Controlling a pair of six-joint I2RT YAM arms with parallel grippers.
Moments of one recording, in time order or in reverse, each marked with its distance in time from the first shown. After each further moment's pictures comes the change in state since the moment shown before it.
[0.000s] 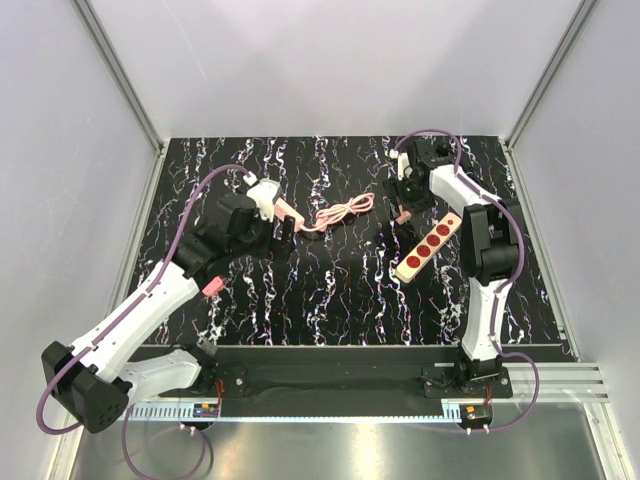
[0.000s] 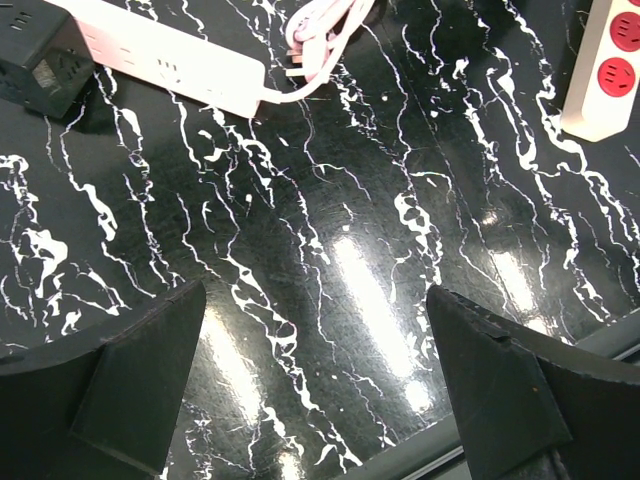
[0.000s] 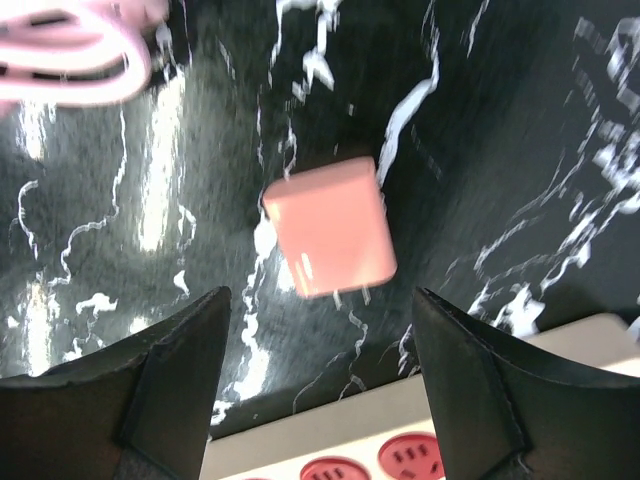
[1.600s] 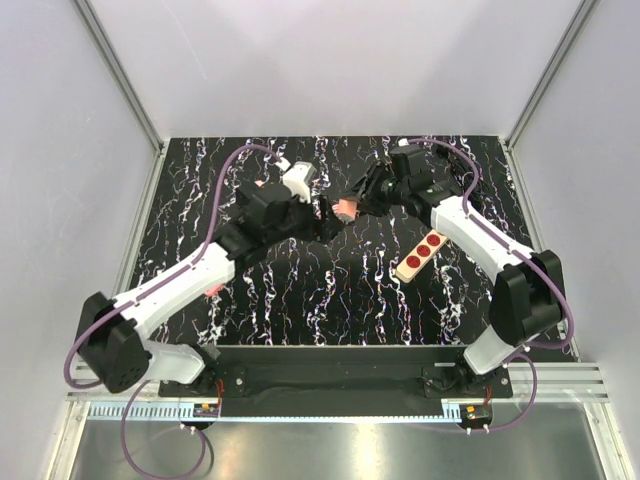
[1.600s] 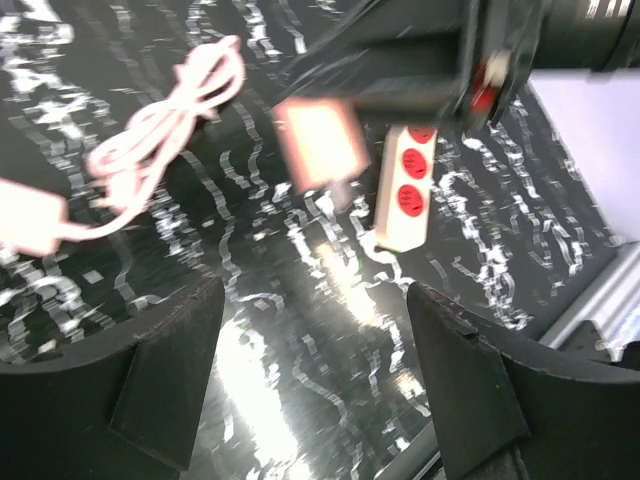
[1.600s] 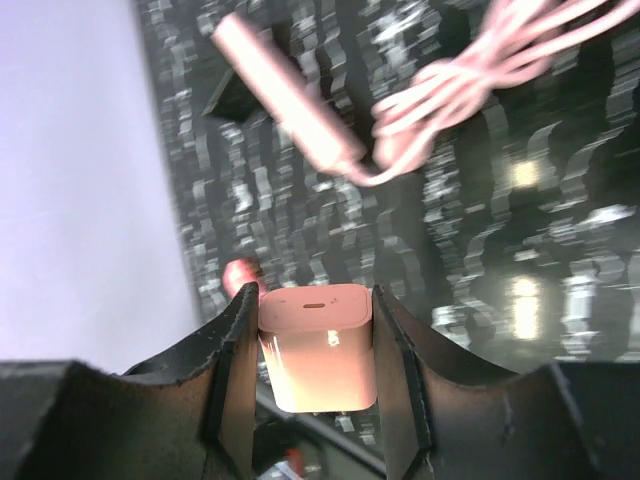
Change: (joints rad) left arm -0.094 0.212 0.016 0.434 0.126 -0.259; right arm 0.206 -0.465 -0.309 0.336 -0.178 1.016
